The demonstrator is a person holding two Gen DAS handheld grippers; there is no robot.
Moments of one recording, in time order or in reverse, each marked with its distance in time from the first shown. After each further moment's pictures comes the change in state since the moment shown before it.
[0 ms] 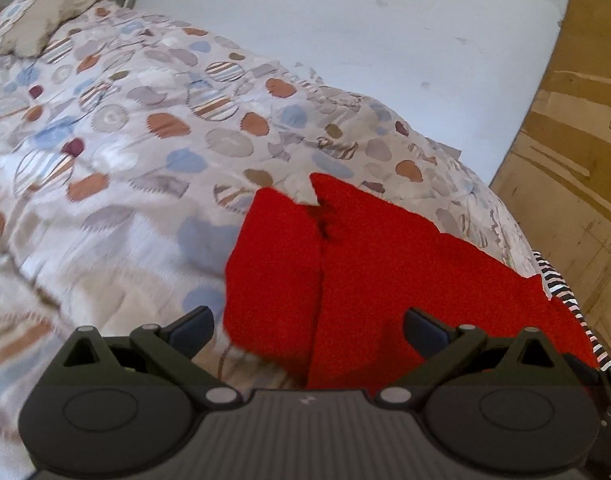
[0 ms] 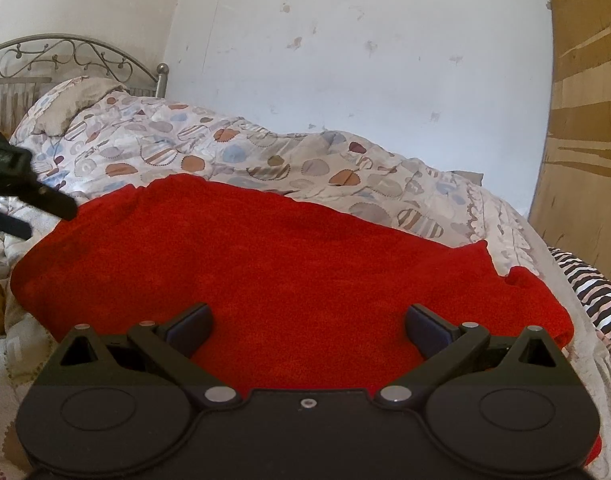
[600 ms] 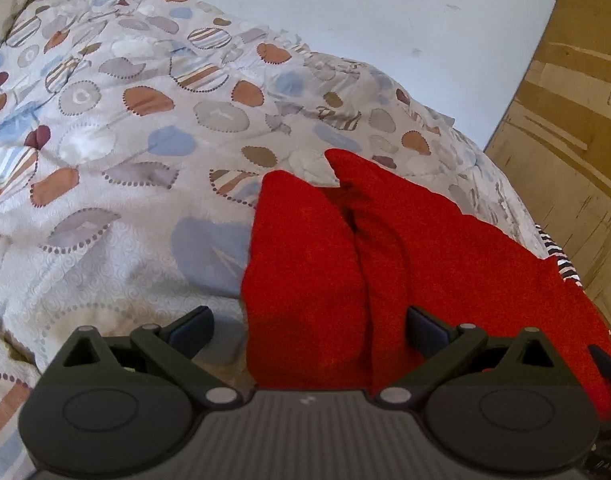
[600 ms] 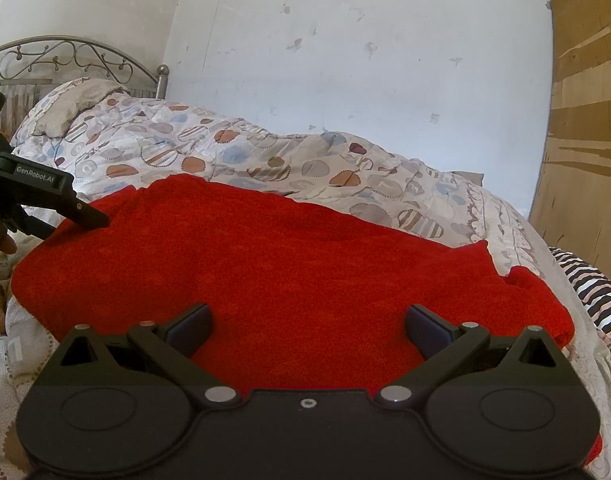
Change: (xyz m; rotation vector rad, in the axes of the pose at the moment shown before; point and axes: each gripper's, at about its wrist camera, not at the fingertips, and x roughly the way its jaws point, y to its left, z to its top) left arm 0.048 0.032 0.018 0.029 0.112 -0.052; right arm 0.000 0.001 0.000 0.000 -0.001 0.000
